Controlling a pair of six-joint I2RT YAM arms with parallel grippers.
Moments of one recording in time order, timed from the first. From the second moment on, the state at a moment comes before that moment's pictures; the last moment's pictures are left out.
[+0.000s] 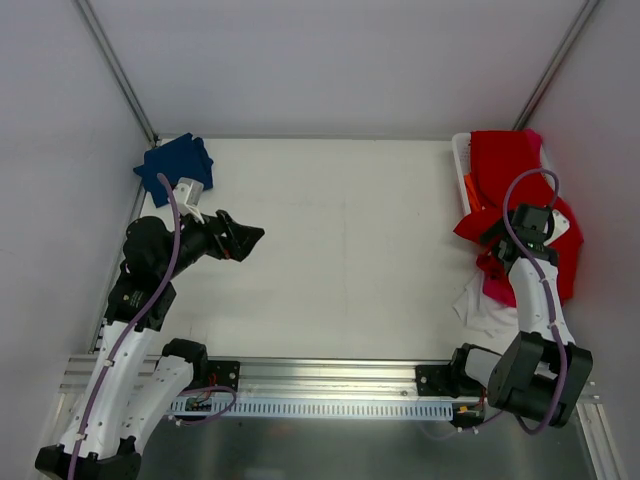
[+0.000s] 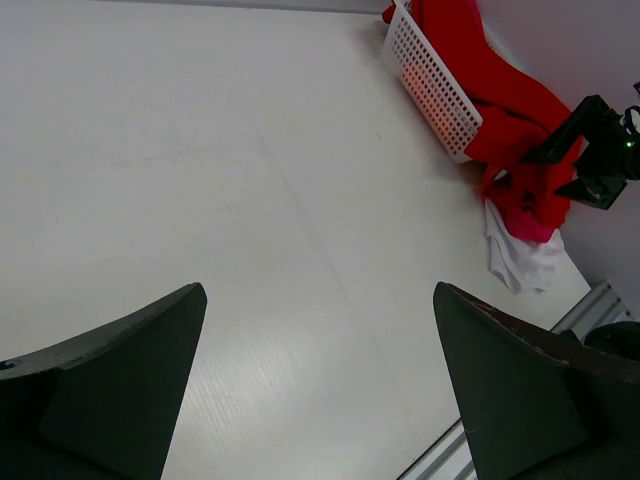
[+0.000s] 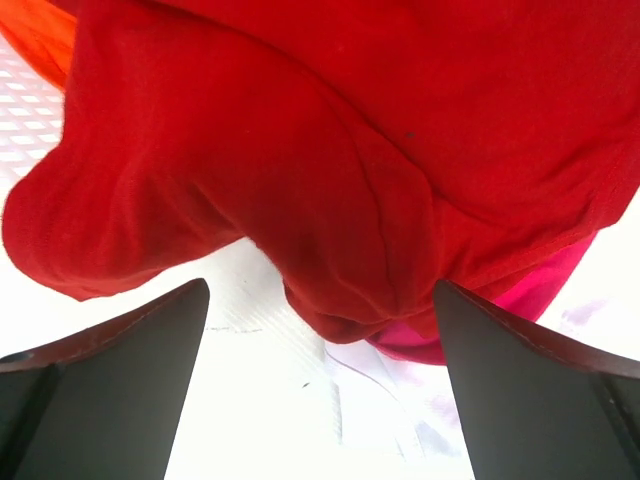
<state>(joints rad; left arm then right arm) -0.19 0.64 0.81 -0.36 0.44 -0.38 -0.29 1.14 0.80 -0.52 0.26 0.52</state>
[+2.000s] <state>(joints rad) -0.19 0.67 0.81 -0.36 0.43 -0.38 0.05 0.74 1.02 -0.78 0.44 0.59</state>
